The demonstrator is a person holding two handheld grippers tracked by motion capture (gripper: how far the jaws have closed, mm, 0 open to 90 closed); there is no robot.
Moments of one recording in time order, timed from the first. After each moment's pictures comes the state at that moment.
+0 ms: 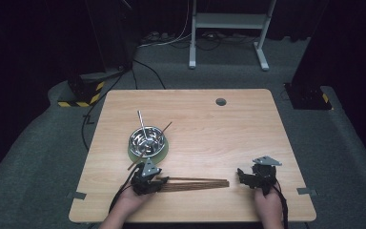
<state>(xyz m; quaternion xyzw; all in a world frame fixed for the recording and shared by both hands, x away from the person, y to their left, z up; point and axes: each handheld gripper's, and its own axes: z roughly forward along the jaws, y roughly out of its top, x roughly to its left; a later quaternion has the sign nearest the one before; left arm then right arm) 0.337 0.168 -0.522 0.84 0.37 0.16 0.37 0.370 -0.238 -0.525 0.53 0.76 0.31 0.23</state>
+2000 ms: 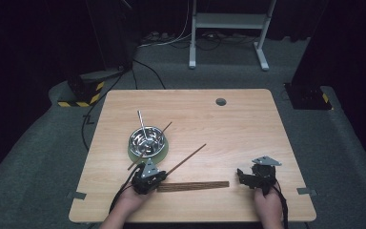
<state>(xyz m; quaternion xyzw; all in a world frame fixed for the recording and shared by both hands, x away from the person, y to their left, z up) 0.337 0.172 -0.523 0.83 0.35 0.16 0.40 0.369 -0.237 -0.524 0.53 0.76 0.31 0.22</state>
